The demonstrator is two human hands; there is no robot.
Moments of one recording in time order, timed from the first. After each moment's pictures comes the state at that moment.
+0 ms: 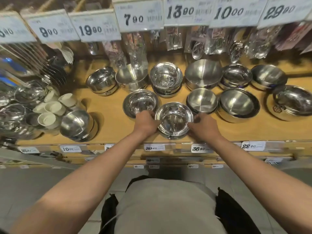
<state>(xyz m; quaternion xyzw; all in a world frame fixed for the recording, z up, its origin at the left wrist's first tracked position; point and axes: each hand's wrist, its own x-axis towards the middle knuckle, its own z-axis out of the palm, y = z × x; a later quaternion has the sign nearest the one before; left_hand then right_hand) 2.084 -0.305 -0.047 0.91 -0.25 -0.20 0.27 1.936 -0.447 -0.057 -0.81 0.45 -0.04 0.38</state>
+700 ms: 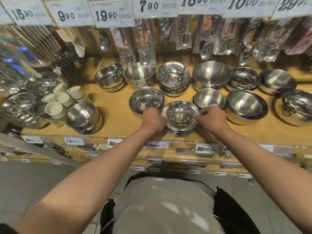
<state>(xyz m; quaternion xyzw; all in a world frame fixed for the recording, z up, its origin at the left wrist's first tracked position) 2.071 -0.301 -0.060 0.91 -0.21 -0.19 0.29 1.942 -0.458 -0.064 -0.83 0.42 -0.09 0.35</state>
